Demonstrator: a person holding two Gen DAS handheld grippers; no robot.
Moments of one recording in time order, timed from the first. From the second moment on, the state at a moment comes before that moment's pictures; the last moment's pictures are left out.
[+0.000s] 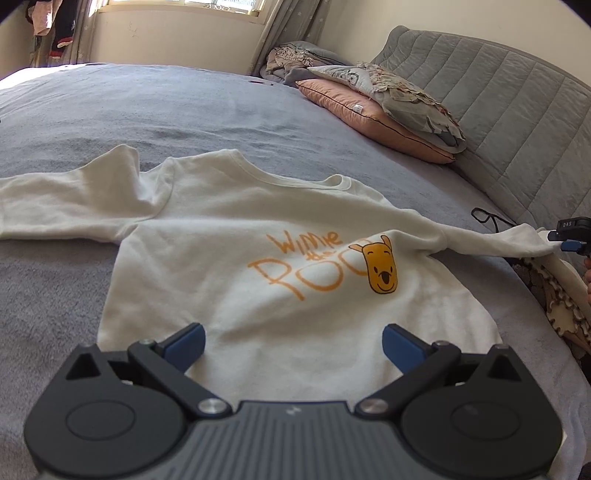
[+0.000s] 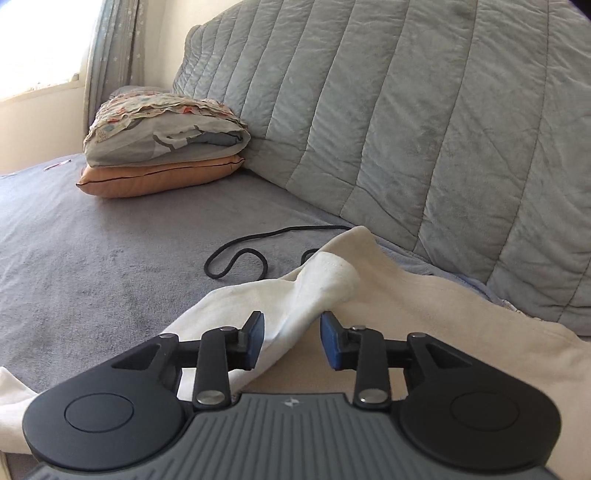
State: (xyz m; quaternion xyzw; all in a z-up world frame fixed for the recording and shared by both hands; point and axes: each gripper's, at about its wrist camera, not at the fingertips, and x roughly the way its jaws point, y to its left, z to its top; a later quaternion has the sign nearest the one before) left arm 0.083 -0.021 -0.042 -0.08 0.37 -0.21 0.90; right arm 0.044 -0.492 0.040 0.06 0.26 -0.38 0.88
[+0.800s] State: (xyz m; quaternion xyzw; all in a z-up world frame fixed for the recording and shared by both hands) left arm 0.271 0.034 -0.014 -0.01 0.33 -0.27 0.91; right arm 0.188 -0.337 0.017 0.03 0.33 0.05 0.94
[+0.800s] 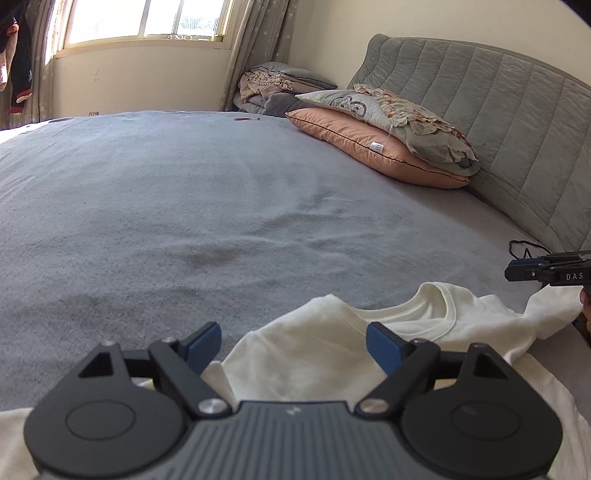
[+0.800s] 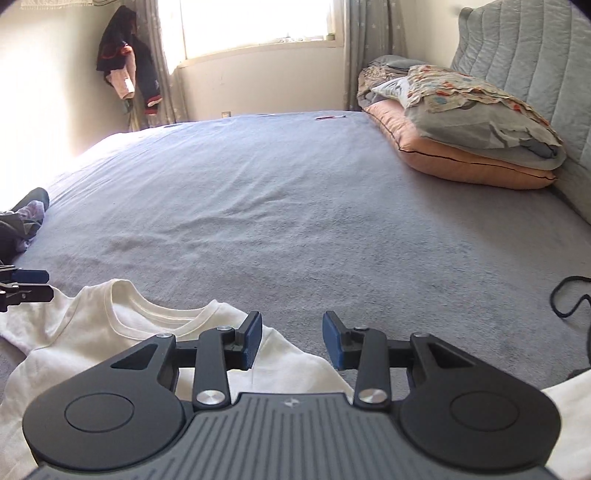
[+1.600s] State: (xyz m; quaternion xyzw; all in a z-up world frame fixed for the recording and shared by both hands) left arm 0.272 0.001 -0.032 0.06 0.30 -0.22 0.93; right arm 0.218 -0.264 -0.035 -0.15 0.32 0.04 0.94
